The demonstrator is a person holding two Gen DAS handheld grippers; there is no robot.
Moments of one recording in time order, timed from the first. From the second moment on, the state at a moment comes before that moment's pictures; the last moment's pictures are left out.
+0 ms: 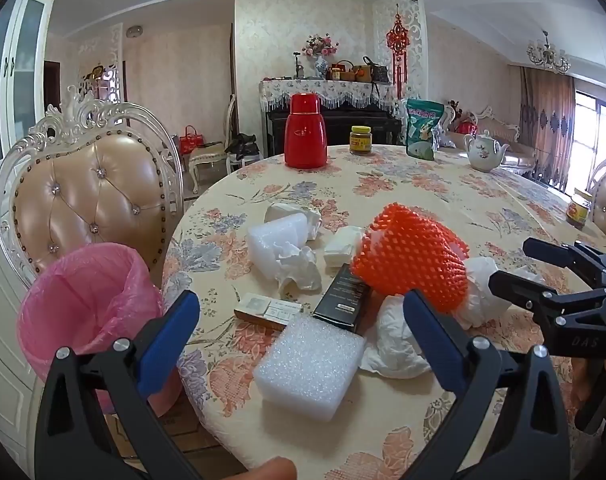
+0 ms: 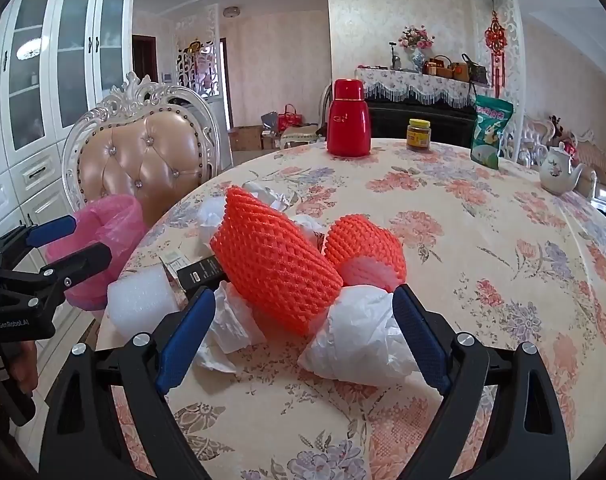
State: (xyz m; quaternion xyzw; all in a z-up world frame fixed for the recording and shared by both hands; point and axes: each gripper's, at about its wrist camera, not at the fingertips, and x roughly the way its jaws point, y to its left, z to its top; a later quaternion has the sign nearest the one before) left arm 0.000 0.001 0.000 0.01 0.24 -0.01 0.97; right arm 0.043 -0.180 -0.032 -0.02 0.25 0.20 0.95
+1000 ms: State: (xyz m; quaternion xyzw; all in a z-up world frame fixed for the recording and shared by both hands) left arm 0.001 0.000 0.005 0.02 0.24 -0.01 0.97; right arm 0.041 -0.183 -0.028 -0.02 0.25 0.20 0.95
